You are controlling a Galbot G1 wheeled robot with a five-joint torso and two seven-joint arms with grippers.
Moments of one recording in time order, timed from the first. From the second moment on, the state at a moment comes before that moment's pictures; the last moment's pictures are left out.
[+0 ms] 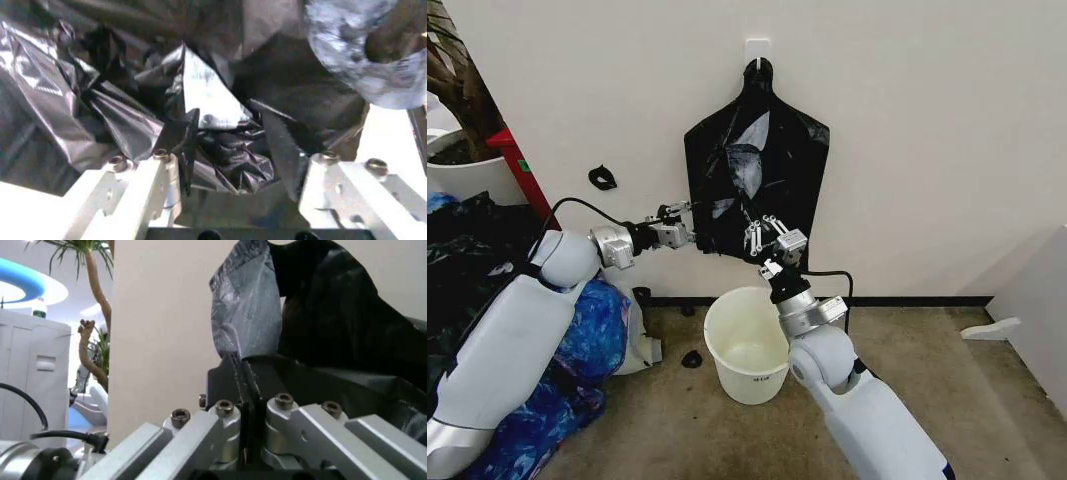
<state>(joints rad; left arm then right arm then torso) 0.61 -0.91 -0.26 -1.64 0.24 -0.37 0.68 -0.95 1.34 -0.01 1.92 0.28 0.31 0.04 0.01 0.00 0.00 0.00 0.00</state>
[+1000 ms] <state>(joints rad) 0.37 -0.95 -0.09 -1.51 0.18 -0.25 0.91 -0.96 1.35 -0.03 1.93 0.27 0.31 0.03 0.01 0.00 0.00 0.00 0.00</state>
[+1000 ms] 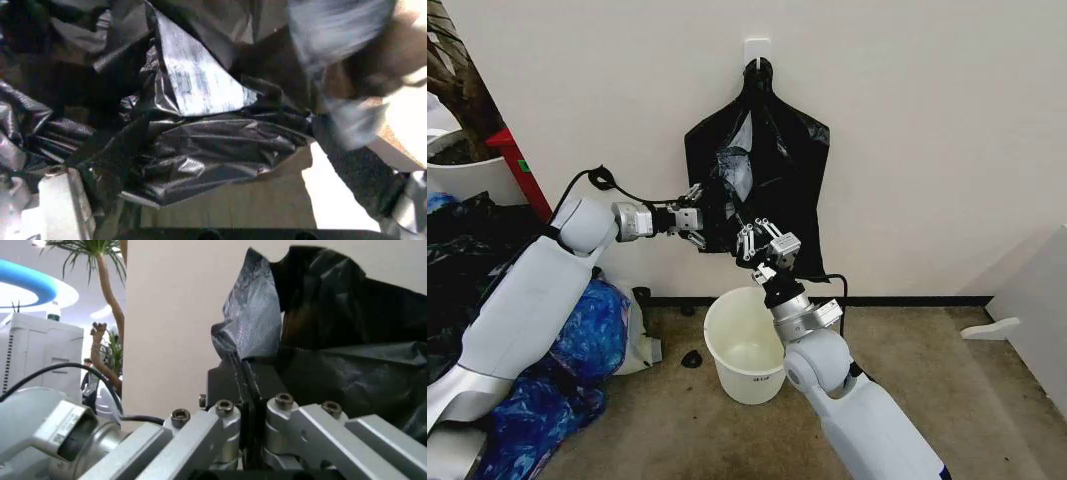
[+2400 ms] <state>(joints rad) 0.56 -0.95 -0.21 -1.56 -0.38 -0.17 0.82 -0.98 1.35 -0.02 1.92 0.27 0.34 0.01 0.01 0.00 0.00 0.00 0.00</state>
